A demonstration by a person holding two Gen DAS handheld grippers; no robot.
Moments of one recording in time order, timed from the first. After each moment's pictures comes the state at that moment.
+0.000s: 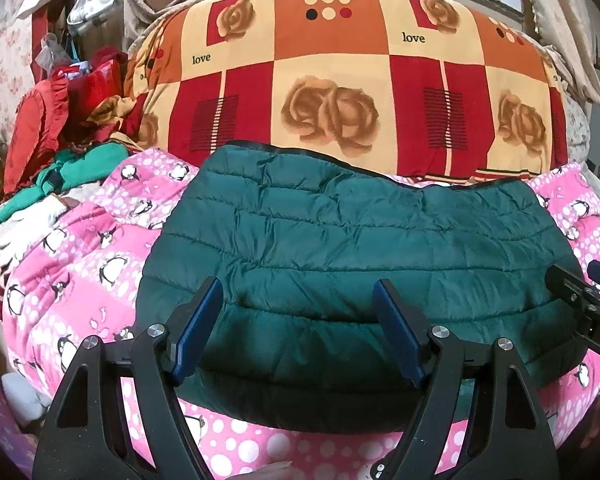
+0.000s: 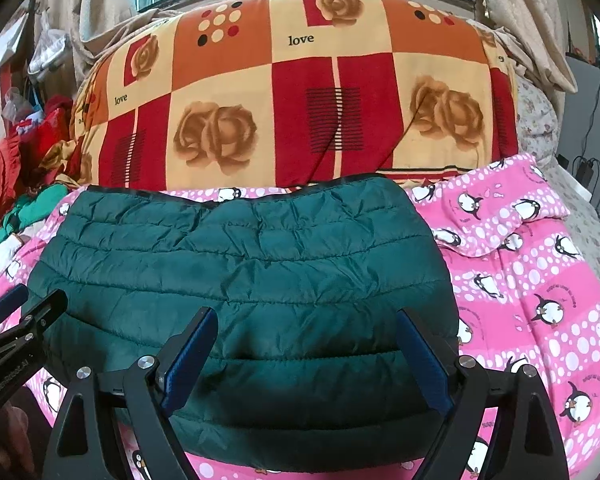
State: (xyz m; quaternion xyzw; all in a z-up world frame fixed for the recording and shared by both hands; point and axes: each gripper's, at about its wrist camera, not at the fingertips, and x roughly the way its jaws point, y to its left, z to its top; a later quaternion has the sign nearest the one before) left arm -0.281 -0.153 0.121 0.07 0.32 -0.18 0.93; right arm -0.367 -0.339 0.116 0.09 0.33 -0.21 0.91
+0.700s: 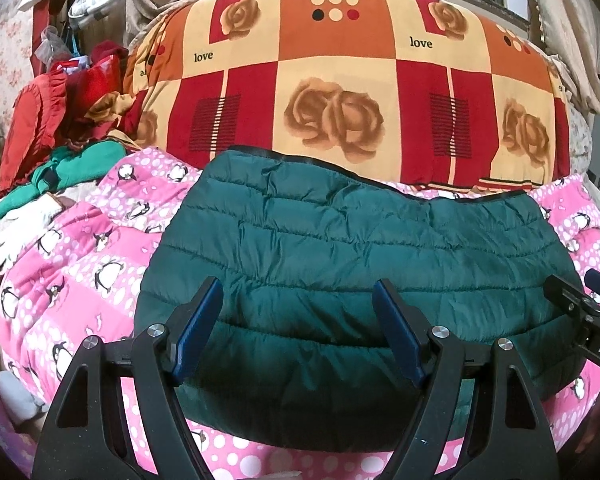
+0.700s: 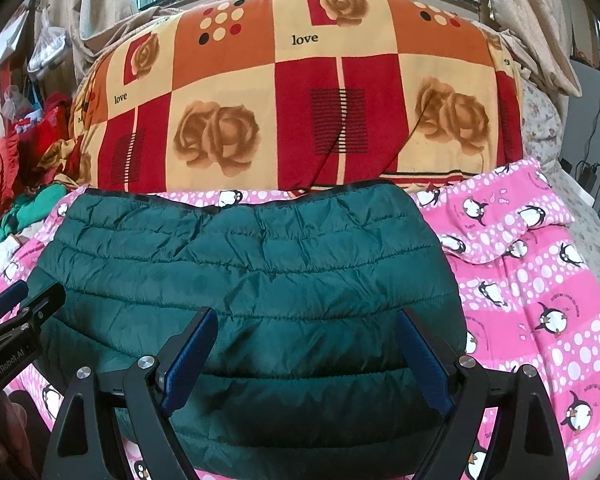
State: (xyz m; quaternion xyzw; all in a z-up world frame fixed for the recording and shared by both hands) left arm -0.264 -0.150 0.124 0.05 0.32 -0.18 0.93; right arm -0.353 -0.339 0.117 0.08 0.34 -0.21 0.91
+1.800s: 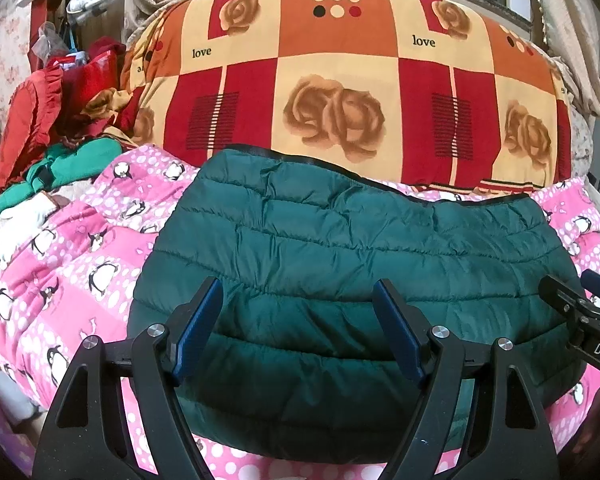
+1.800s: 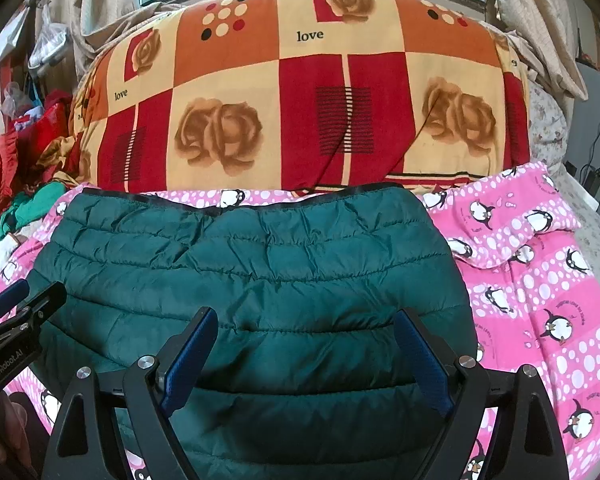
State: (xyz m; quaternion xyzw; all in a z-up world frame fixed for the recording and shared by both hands) left arm -0.255 -0.154 0.120 0.05 0.33 -0.19 0.92; right arm -0.341 -0.340 0.116 0.08 0.34 -0.21 0.91
